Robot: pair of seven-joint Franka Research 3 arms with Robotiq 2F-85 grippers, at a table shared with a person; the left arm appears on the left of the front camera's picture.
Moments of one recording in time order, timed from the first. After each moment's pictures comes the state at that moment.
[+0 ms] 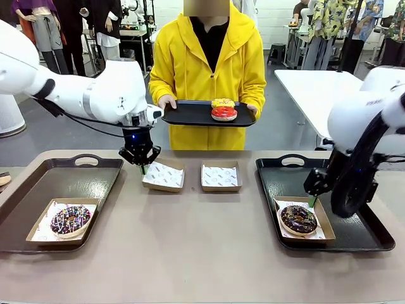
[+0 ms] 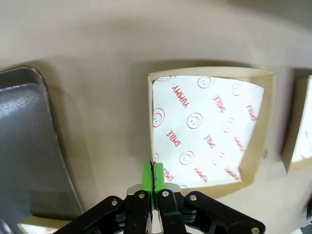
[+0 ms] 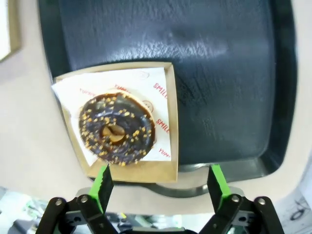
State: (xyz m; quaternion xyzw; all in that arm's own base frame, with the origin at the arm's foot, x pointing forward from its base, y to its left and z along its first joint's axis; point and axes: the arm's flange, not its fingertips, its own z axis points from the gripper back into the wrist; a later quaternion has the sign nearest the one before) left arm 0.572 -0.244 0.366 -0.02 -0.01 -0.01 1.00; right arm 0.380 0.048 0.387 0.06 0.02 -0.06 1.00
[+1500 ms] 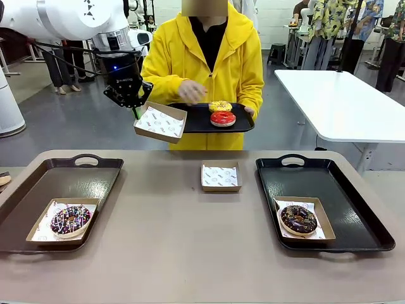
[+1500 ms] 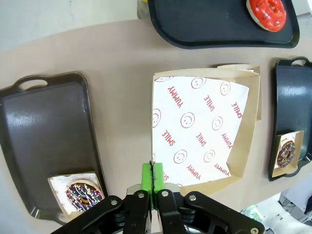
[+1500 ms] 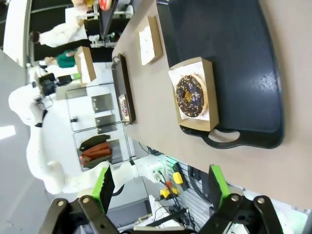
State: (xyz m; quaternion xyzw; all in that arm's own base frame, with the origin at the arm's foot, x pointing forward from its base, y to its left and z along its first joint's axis) left arm 0.539 -0.239 0.558 -0.05 -0.07 -0.03 1.00; right arm 0.294 -0.208 0.412 0.52 -0.06 -0.13 0.84
